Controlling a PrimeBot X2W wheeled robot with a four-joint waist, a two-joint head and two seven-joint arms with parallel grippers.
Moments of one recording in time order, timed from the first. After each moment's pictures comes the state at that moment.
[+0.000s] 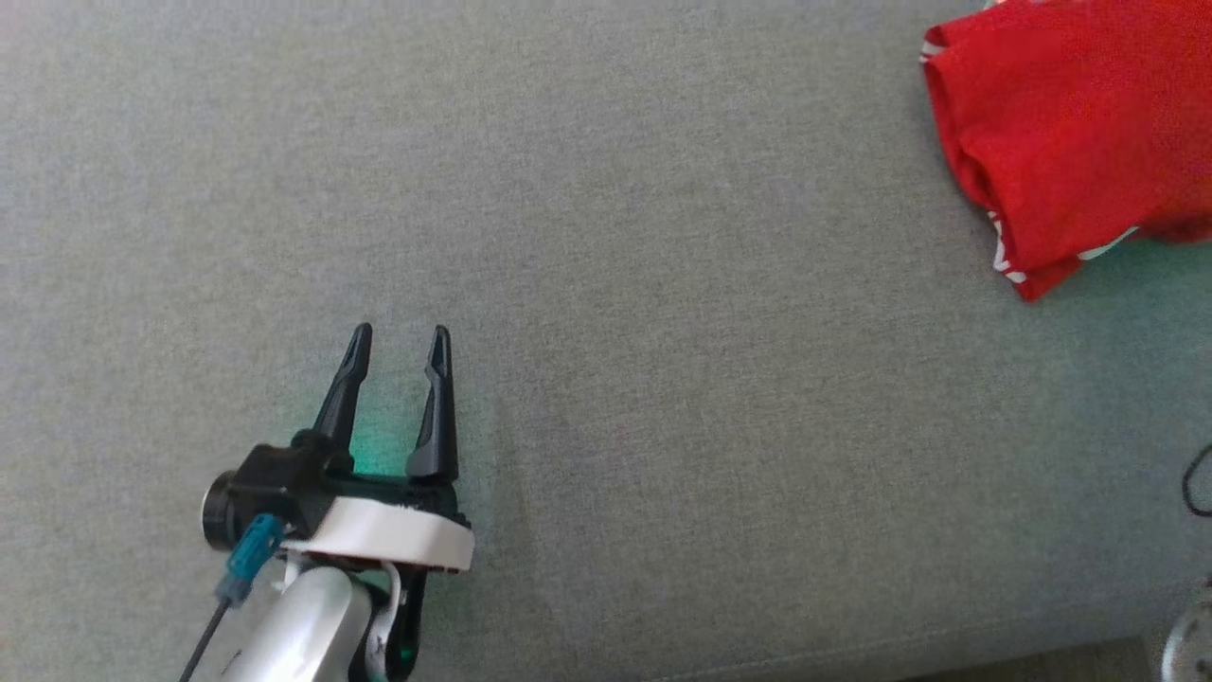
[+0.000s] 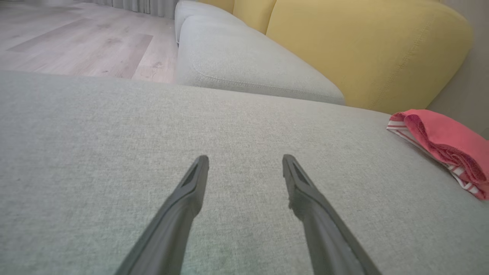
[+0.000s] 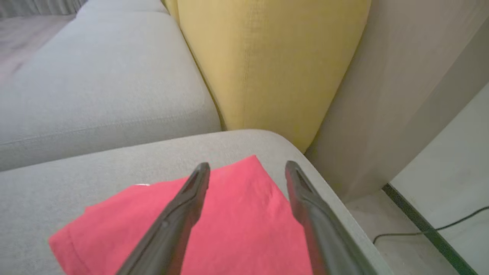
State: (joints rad) left arm -0.21 0.24 -0.49 0.11 -0.52 0.17 -0.20; right arm -0.74 -0.23 -0.36 0.48 -0.02 0.13 0.32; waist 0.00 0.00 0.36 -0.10
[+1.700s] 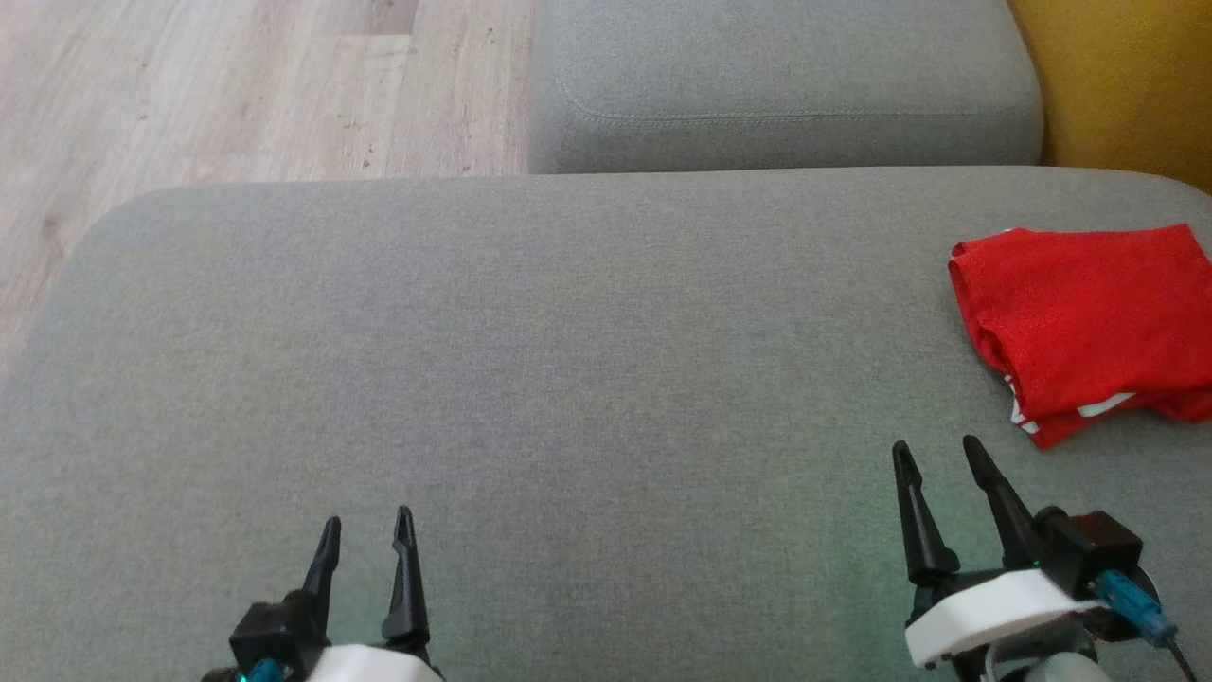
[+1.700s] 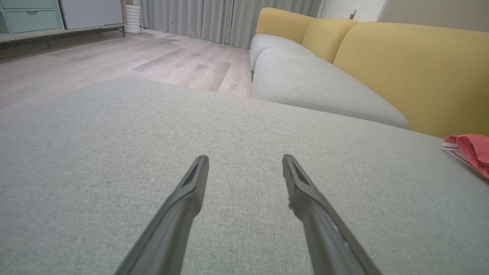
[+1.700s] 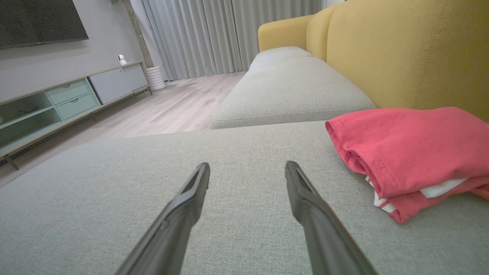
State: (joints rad) left arm 0.03 0.23 -0.47 0.22 -0.58 0.25 -0.23; right arm 0.08 -0.05 0.06 0.18 0.18 0.13 -0.13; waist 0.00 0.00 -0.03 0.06
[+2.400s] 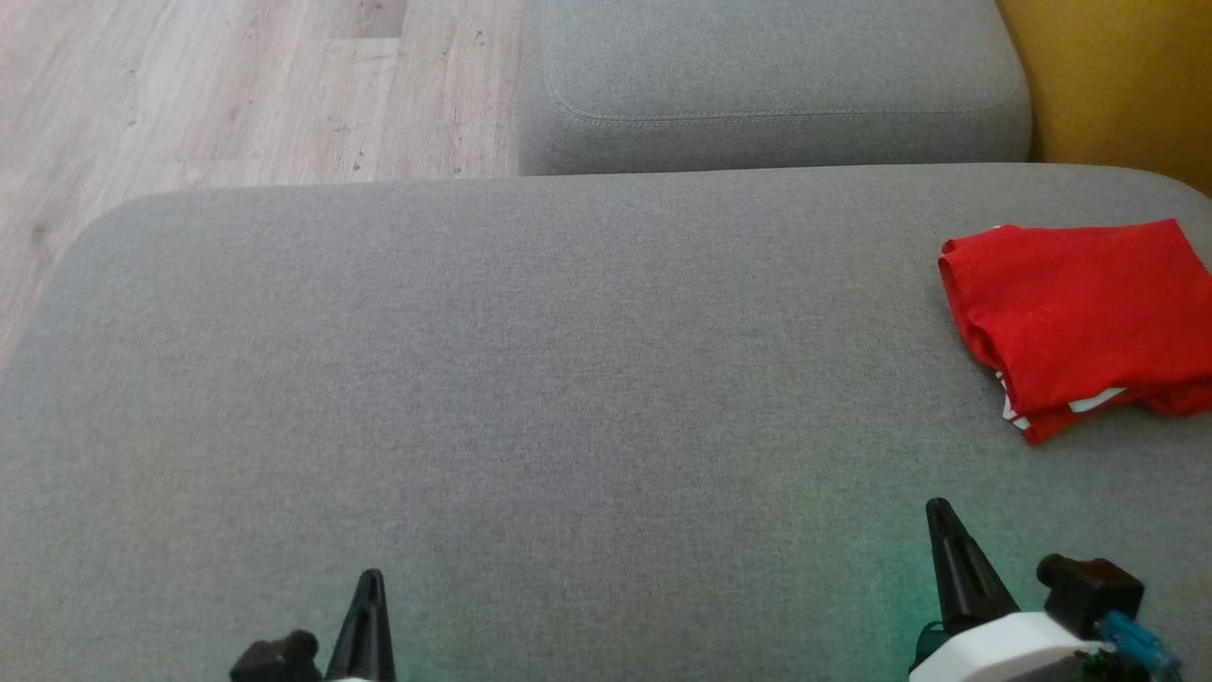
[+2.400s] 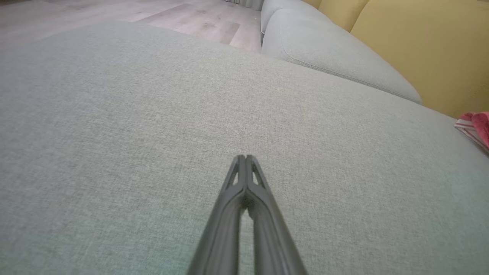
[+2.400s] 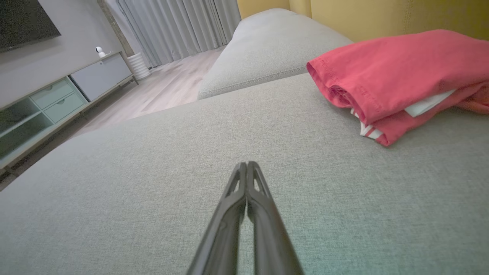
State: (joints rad) left arm 0.08 0.21 -0.47 0.29 -0.65 0.24 -0.20; right arm 0.13 -0.05 0.06 0.26 0.29 0.13 -0.12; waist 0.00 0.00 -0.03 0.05
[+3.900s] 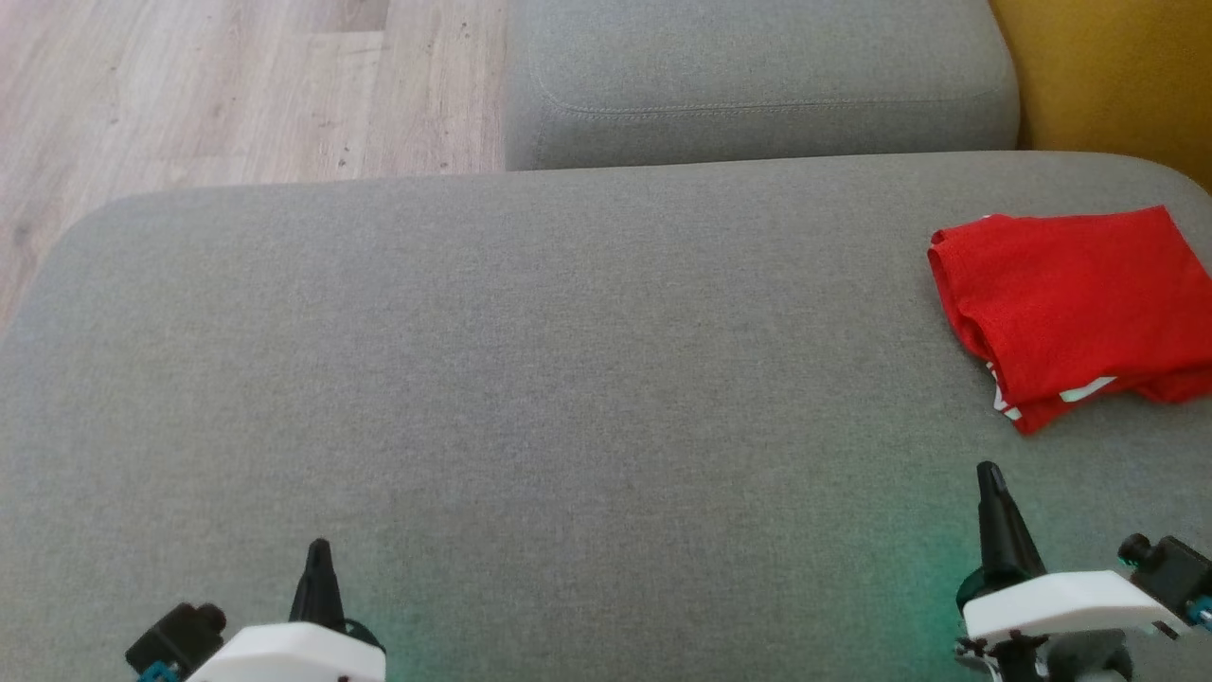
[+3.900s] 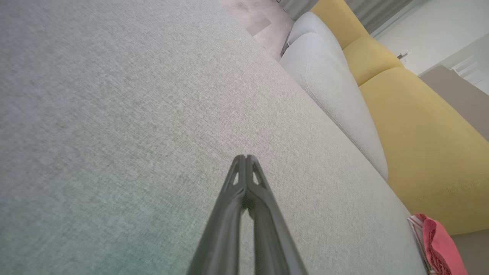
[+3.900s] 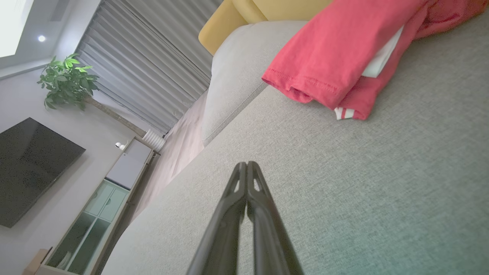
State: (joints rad) left arm 0.04 0.16 -0.27 0.29 -1.02 0.10 -0.08; right arm 0.07 -0.05 0.02 0.26 0.81 0.13 -0.06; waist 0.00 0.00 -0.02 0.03
